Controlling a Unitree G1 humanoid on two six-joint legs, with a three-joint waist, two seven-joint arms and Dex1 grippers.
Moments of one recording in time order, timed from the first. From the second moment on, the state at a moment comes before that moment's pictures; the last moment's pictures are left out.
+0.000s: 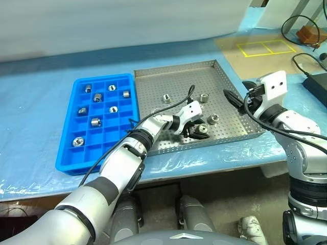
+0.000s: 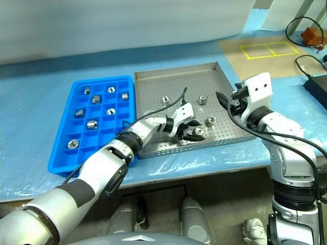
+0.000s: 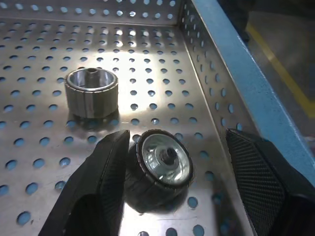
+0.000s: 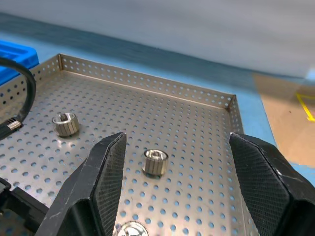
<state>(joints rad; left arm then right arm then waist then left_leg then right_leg) -1.09 -0.10 -0.27 1.19 0.02 -0.09 -1.04 -0.33 -0.59 -0.25 -0.39 0.32 0.70 0.43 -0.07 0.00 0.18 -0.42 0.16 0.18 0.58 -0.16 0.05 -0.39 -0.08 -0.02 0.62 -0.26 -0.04</state>
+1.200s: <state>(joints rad) -0.84 0.24 -0.01 0.62 -0.12 -0.10 -1.01 -0.40 -0.63 -0.13 -0.40 0.36 0.69 0.53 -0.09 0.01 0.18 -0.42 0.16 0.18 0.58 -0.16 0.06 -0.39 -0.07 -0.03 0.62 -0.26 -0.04</state>
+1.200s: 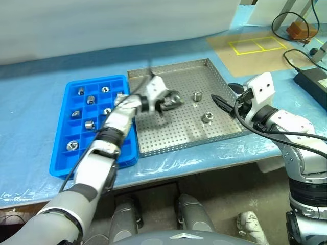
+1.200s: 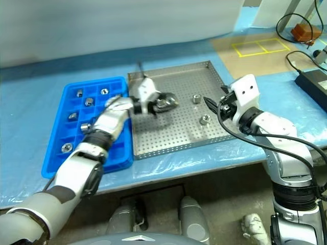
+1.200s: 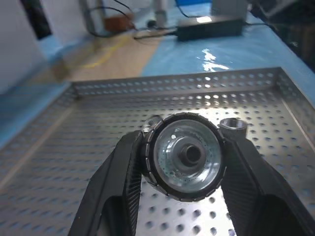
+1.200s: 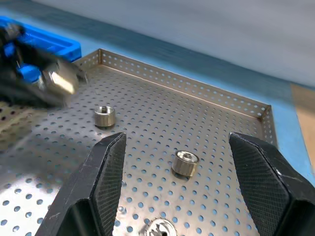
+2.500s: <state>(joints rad) 0.02 0.73 0.18 -0.28 -0.31 0.38 -0.87 -0.77 -0.43 0.31 0.15 0.21 0.35 1.06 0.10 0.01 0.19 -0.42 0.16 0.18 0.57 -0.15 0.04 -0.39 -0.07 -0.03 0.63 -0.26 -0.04</state>
